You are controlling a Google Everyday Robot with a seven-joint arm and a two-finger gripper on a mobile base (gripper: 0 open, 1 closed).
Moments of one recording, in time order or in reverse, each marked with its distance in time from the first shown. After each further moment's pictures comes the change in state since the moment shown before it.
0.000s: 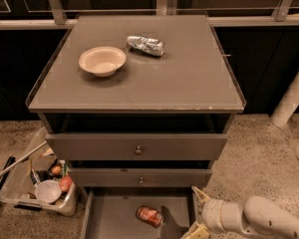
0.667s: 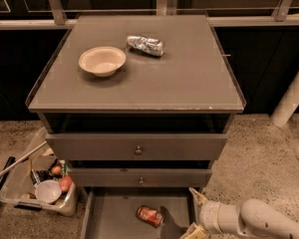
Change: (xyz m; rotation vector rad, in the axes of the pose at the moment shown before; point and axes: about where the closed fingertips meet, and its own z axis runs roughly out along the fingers) arm 0.005 0.002 0.014 -0.001 -0.024 -0.018
